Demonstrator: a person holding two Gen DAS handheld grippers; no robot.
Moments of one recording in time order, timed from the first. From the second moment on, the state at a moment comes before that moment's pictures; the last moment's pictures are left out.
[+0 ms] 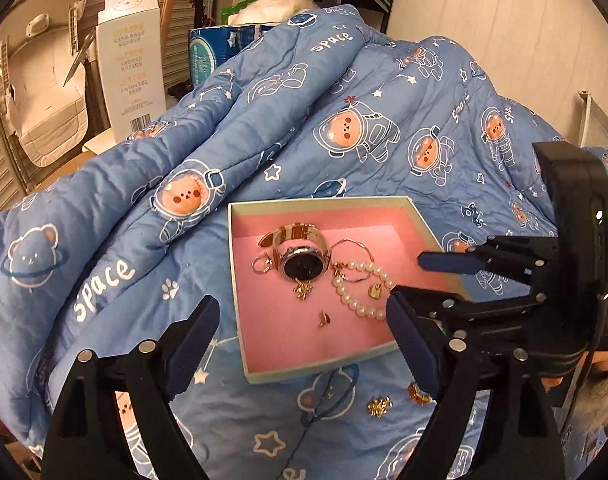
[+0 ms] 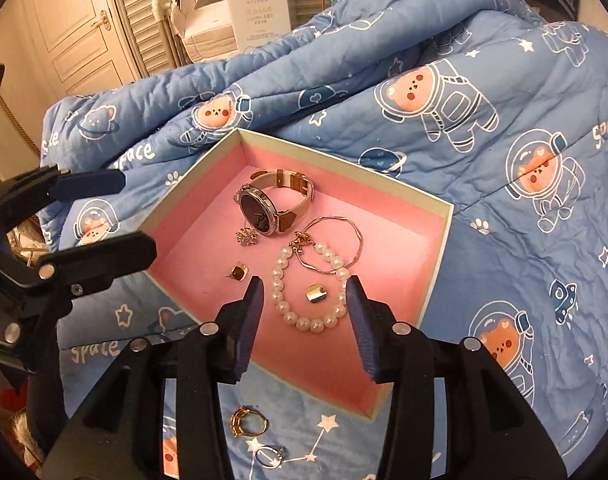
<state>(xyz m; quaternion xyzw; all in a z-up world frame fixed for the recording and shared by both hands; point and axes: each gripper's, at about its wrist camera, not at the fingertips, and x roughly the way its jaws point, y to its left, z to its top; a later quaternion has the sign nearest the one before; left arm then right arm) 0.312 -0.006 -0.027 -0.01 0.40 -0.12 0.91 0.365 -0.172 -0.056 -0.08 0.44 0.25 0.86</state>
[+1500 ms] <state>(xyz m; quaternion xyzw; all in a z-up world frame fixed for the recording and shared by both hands) 0.198 -0.033 -0.103 0.00 0.41 -0.11 0.91 0.264 -0.195 -0.126 -0.06 0.44 0.21 0.87</state>
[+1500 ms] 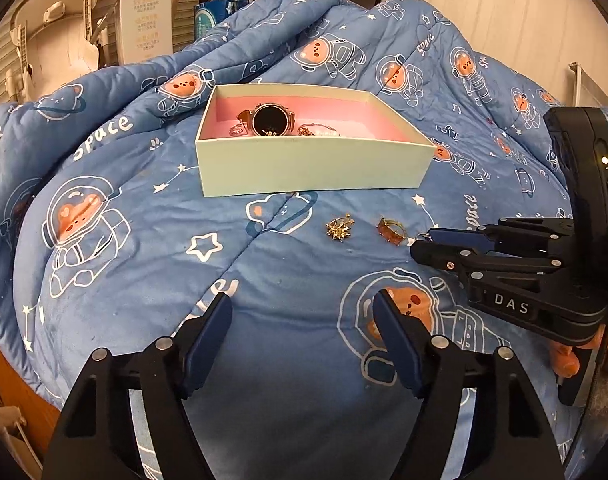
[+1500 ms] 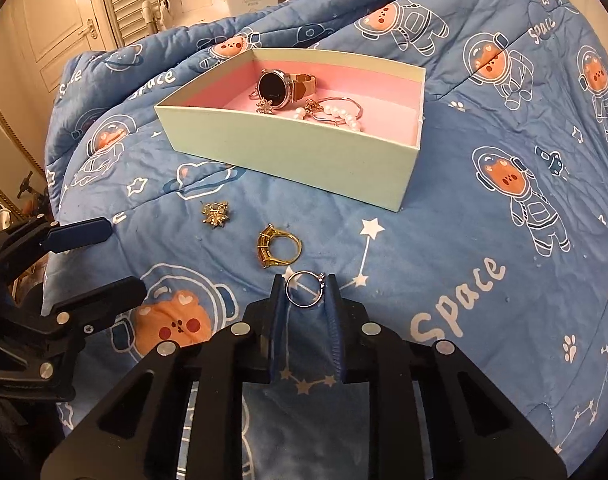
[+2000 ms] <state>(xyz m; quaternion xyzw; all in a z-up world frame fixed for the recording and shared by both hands) 0.247 -0.066 -0.110 0.04 0.43 -0.14 0.89 0.260 -0.204 -0.126 -0.03 0.45 0.21 0.87</state>
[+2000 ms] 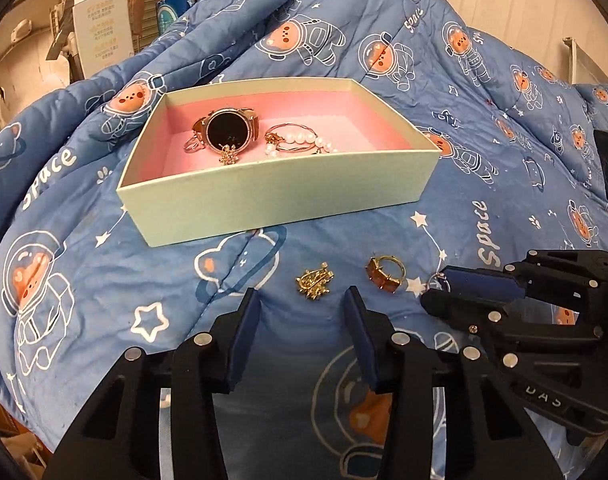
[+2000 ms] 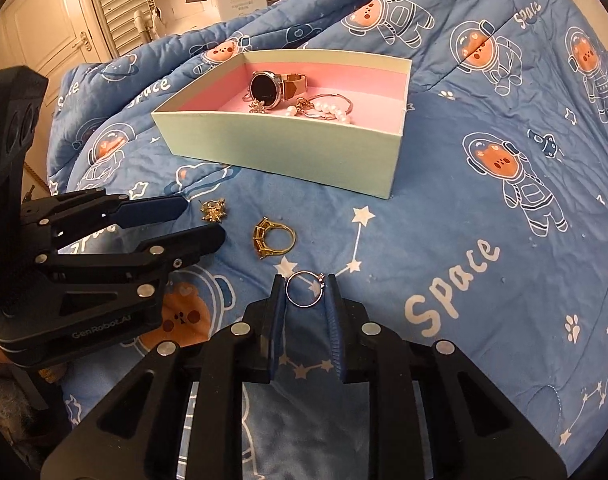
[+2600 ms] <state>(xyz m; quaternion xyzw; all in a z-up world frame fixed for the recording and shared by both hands) 0.234 -0.053 -0.098 -0.02 0.43 -0.16 0.89 0.256 -0.206 -0.121 -0.03 0.45 0.21 0.87</state>
